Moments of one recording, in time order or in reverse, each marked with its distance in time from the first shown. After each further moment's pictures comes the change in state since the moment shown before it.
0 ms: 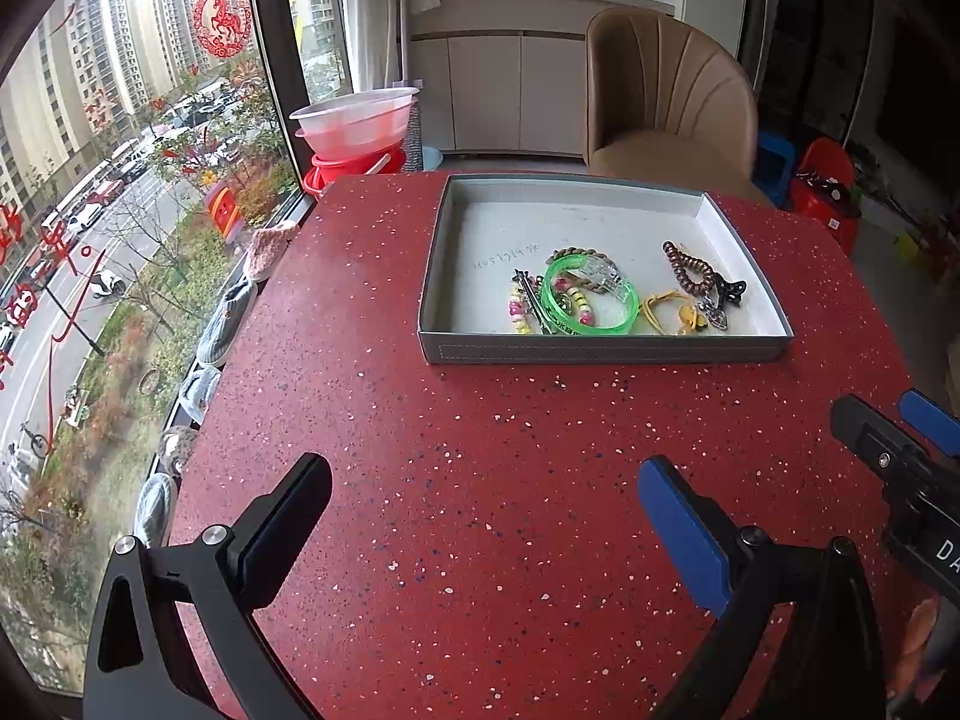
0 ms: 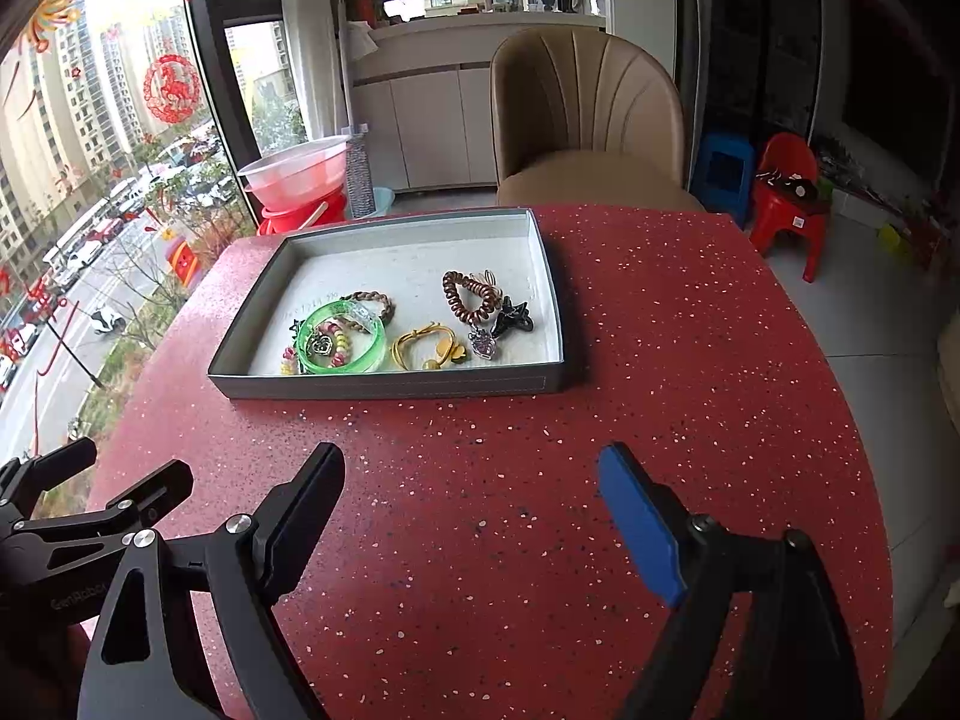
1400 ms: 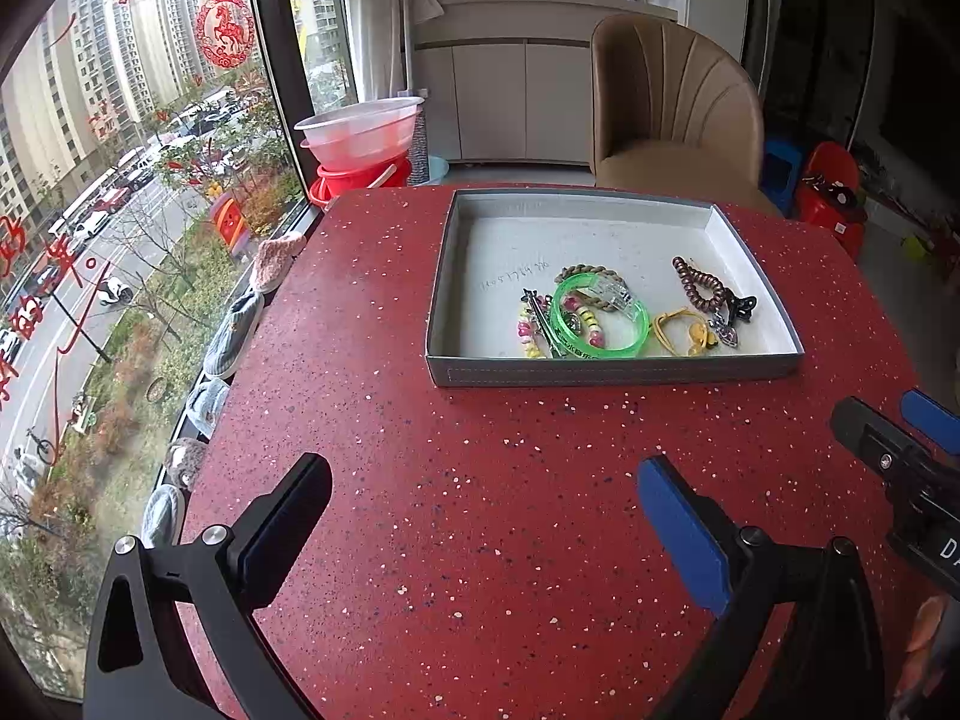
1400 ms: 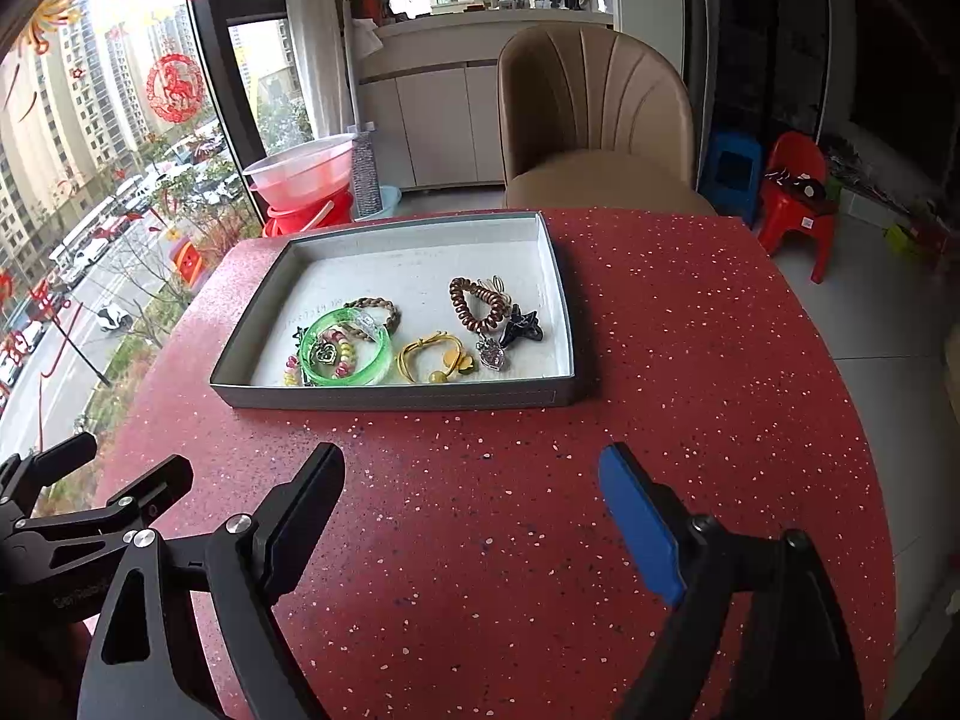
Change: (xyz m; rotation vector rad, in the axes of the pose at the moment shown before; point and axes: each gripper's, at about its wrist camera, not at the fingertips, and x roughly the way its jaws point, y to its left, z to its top) left arm 0.002 -0.001 0.011 0.003 -0.018 0.018; right arm 0.009 -0.001 0.009 -0.004 0.007 0.018
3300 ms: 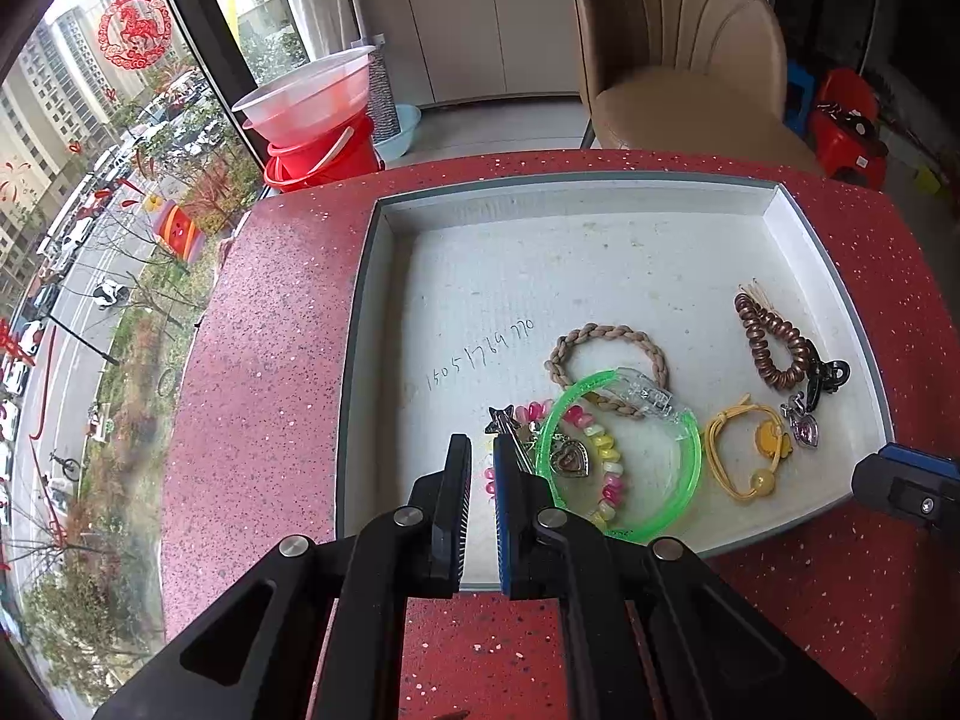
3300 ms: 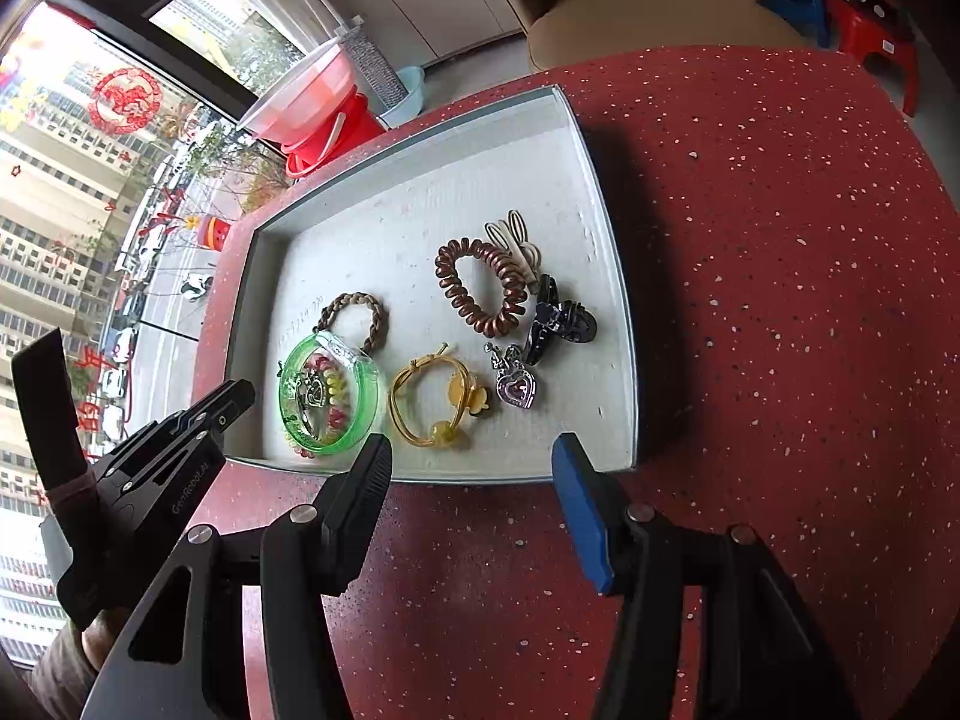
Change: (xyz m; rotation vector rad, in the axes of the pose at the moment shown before) left arm 0.121 -0.045 0.104 0.105 0.185 0.036; right arm 0.137 -0.051 0.071 0.227 0.404 0.293
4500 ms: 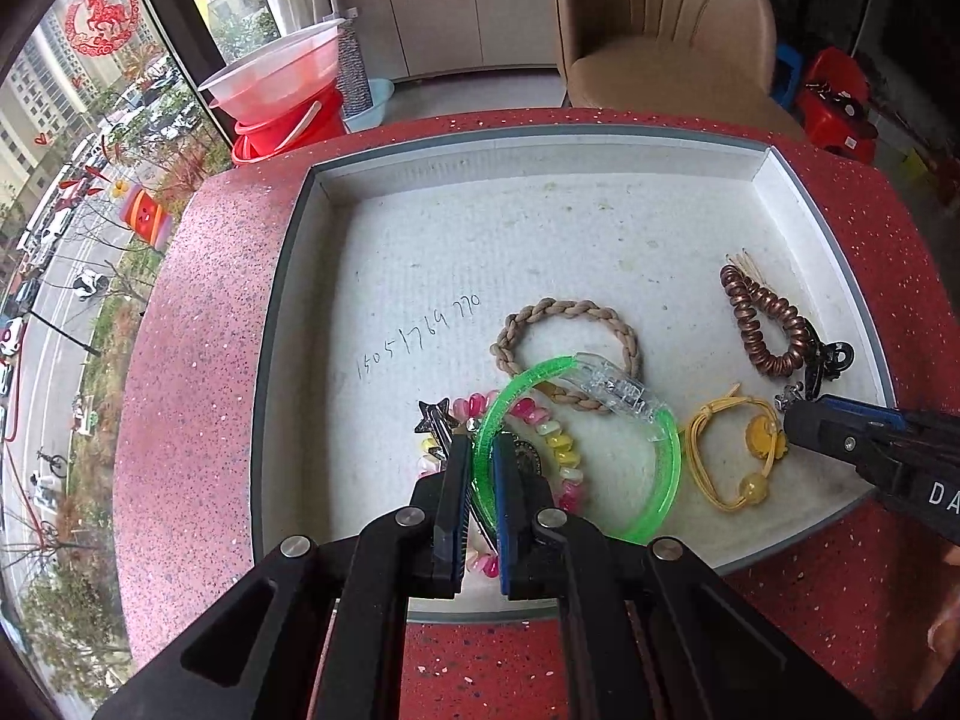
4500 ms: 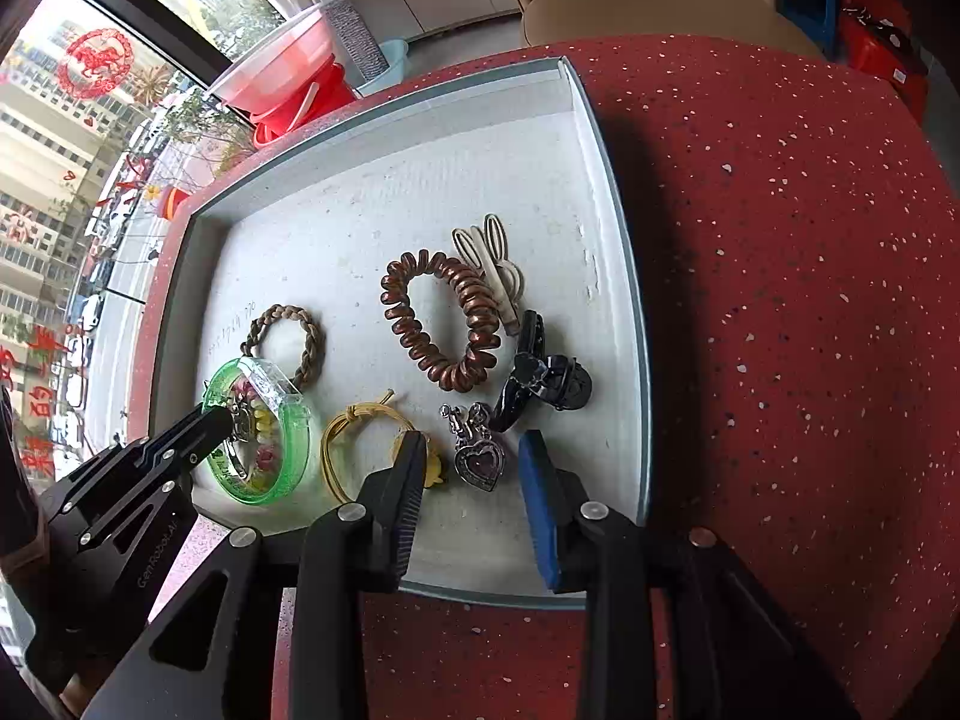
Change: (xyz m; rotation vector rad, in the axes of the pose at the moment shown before) left arm 0.029 -0.017 0.006 0.018 0.064 -0.052; right arm 0.042 0.001 0.032 -0.055 0.055 -0.101
